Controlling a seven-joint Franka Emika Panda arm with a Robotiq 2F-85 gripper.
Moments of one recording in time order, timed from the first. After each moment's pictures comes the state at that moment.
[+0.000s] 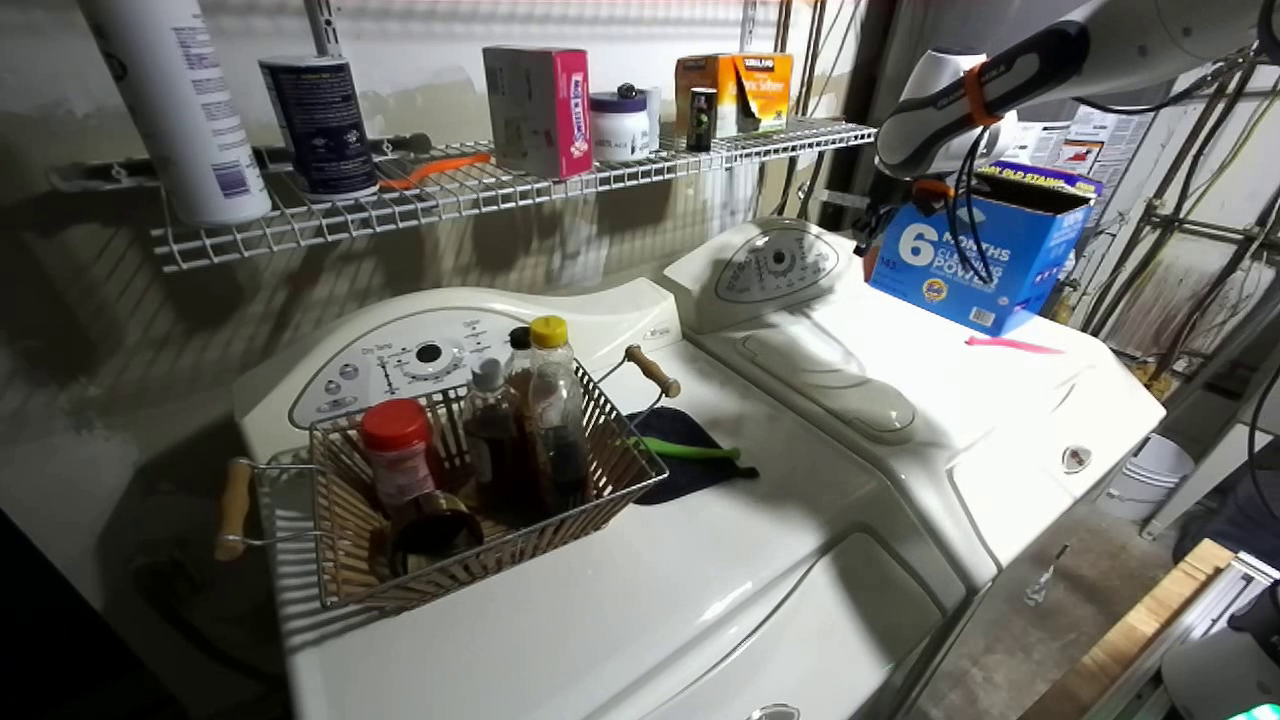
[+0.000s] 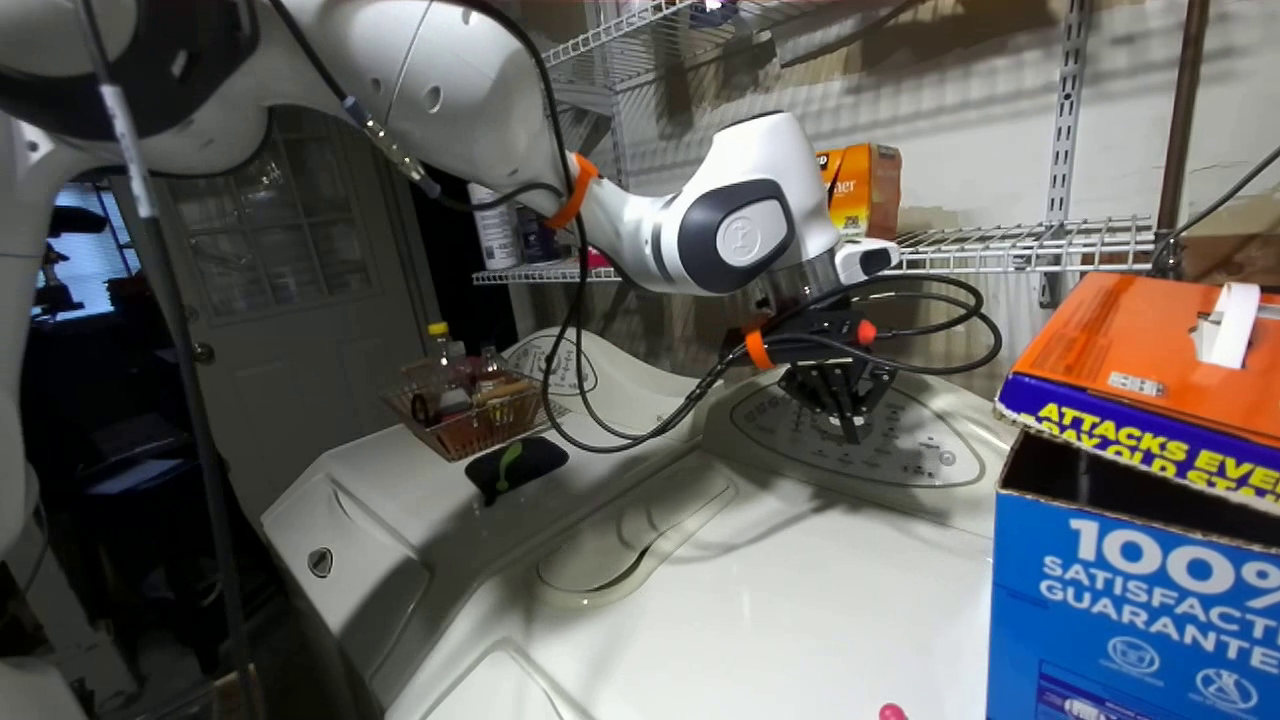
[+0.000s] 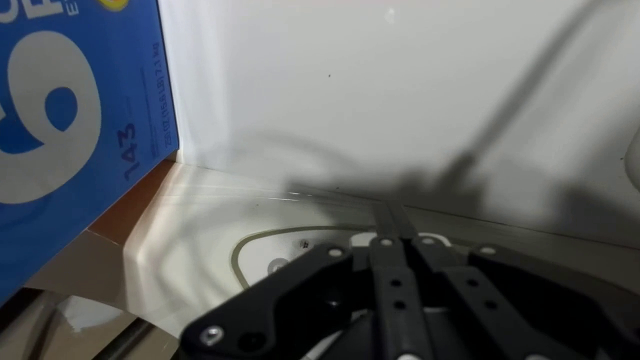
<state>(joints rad) -0.19 0.46 -0.09 -1.70 -0.05 2.47 -0.43</state>
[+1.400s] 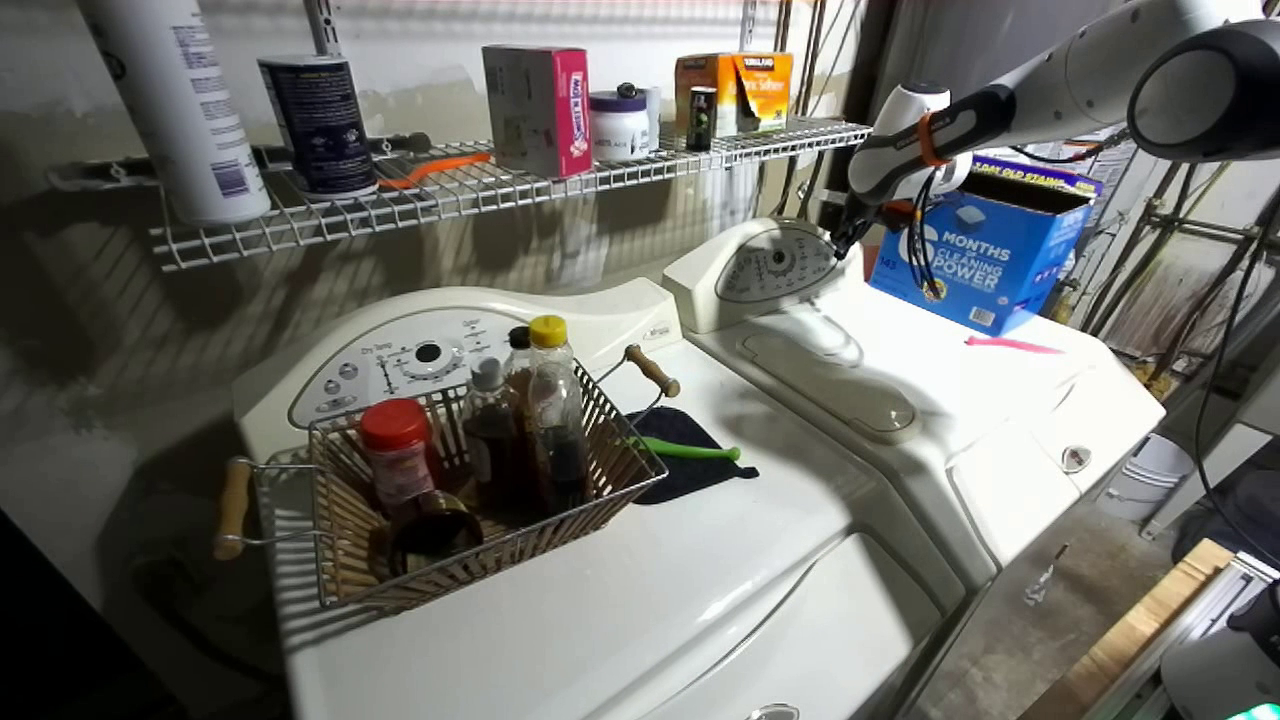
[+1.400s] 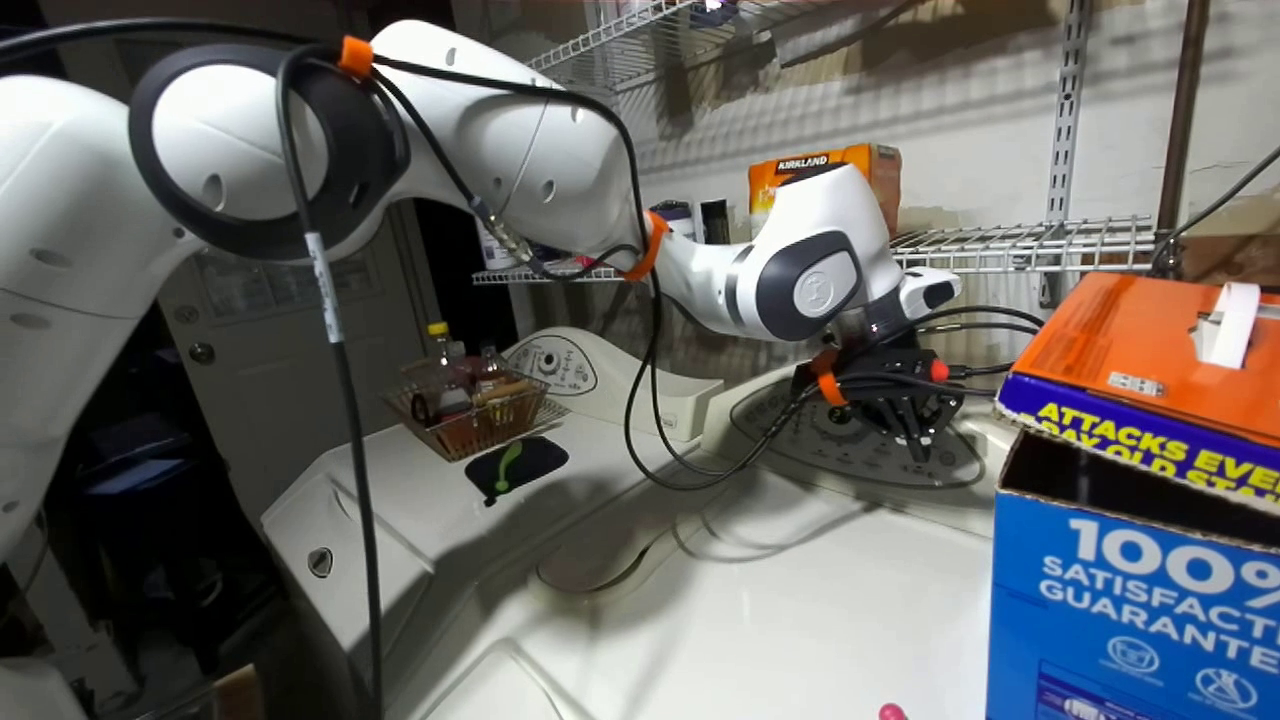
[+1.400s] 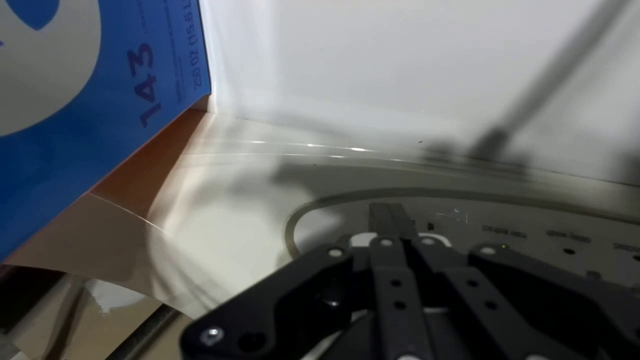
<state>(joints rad) -0.23 0.74 -0.09 -1.40 -0.05 2.52 -0.41</state>
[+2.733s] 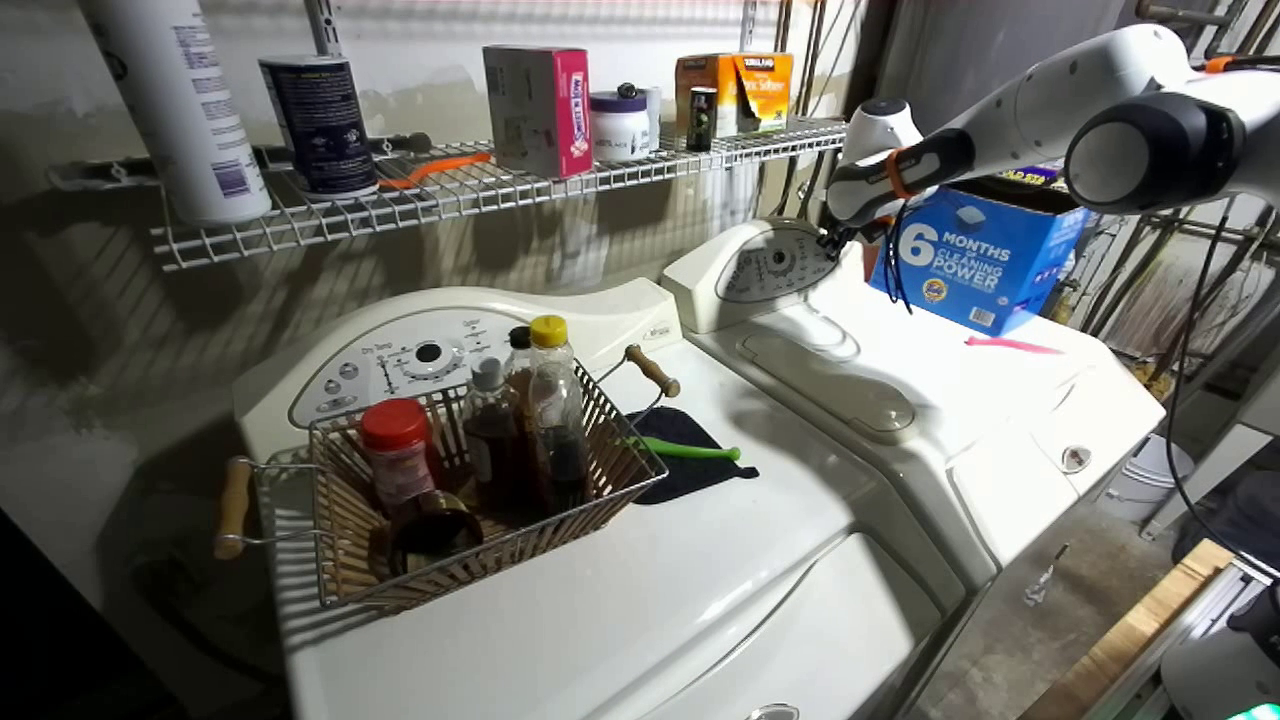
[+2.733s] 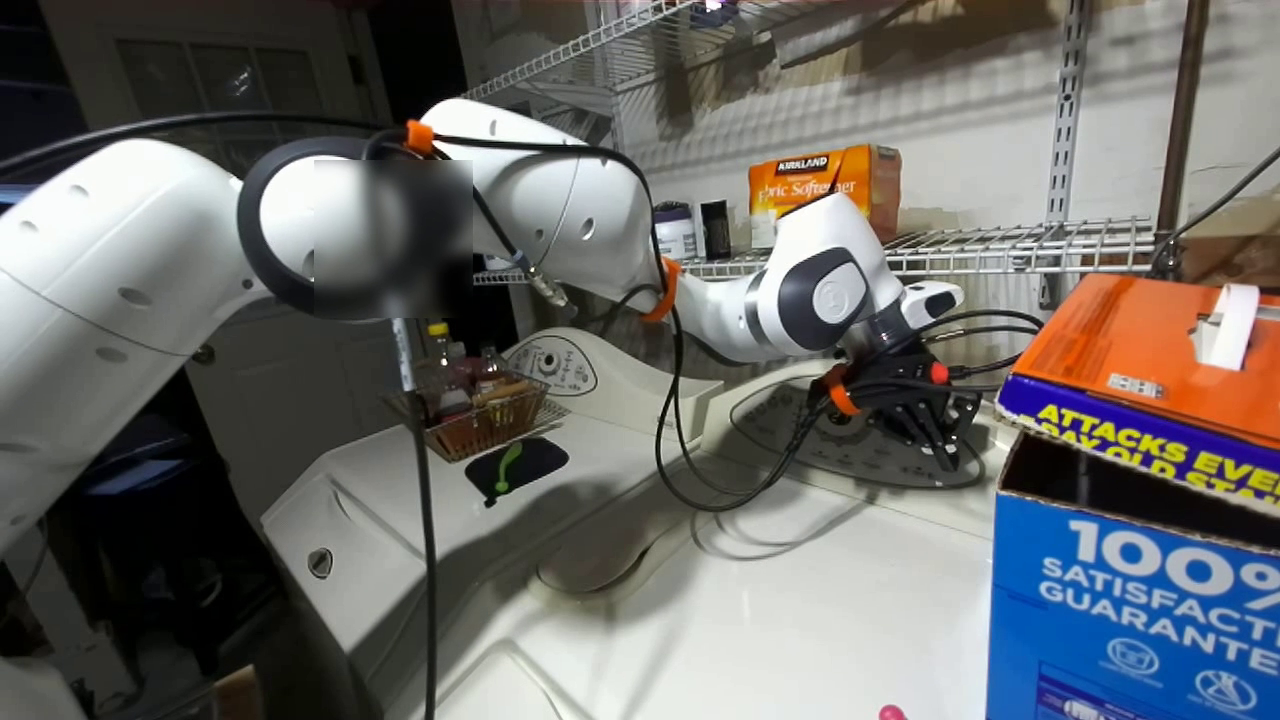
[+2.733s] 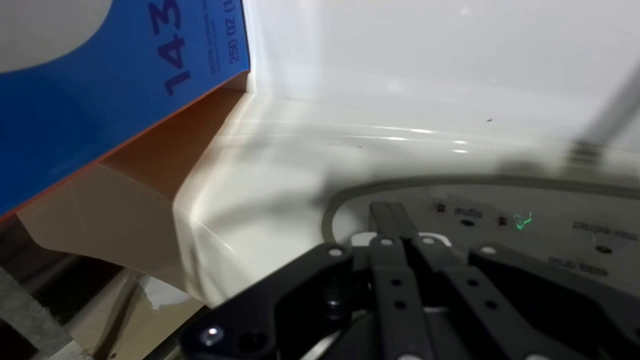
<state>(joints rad) -0.15 0.90 -0.18 -1.19 -0.19 2.48 -0.23</state>
